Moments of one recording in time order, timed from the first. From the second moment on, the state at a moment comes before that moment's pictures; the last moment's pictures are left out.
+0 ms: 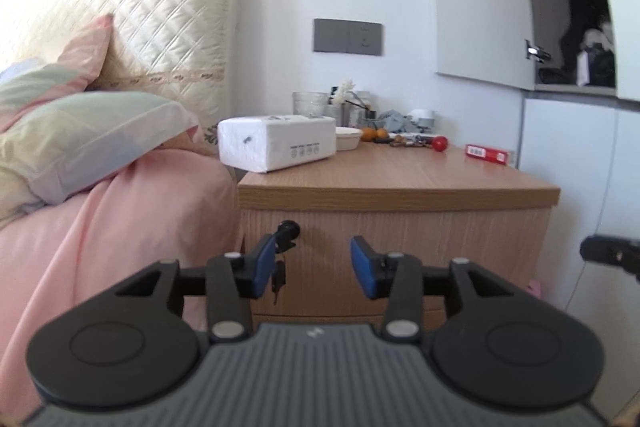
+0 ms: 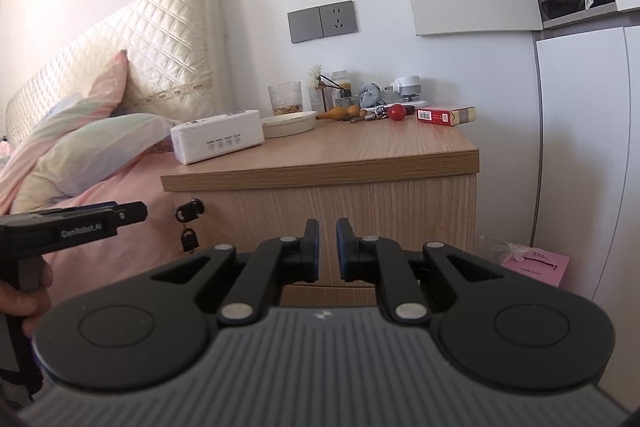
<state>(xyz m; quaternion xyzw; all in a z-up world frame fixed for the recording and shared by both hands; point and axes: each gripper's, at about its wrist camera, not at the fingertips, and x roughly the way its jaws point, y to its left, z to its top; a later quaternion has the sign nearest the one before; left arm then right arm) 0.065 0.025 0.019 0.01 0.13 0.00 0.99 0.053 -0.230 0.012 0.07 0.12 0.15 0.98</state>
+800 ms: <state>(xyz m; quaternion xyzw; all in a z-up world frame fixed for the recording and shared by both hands) -0.004 0.018 0.011 0.02 0.09 -0.01 1.00 -0.002 -0.237 0.019 0.05 0.05 0.17 0.98</state>
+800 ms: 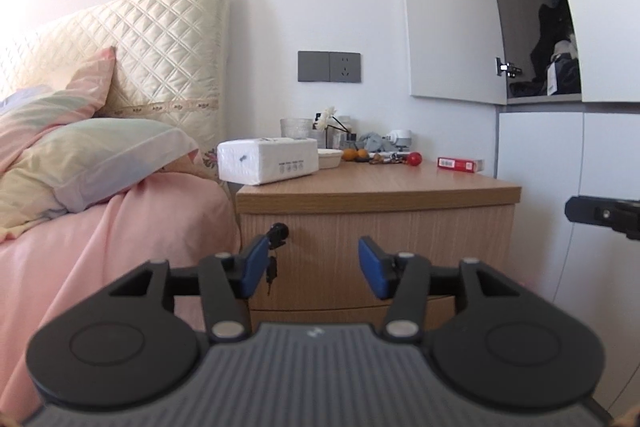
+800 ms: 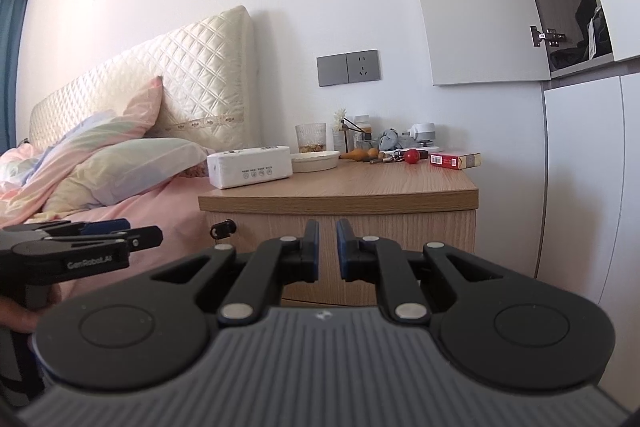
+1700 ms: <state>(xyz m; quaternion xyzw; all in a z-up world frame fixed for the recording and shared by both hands) -0.031 0.020 0.008 0.01 0.07 -0.03 1.00 -0.004 -0.223 0.009 0.06 0.04 0.16 0.98</state>
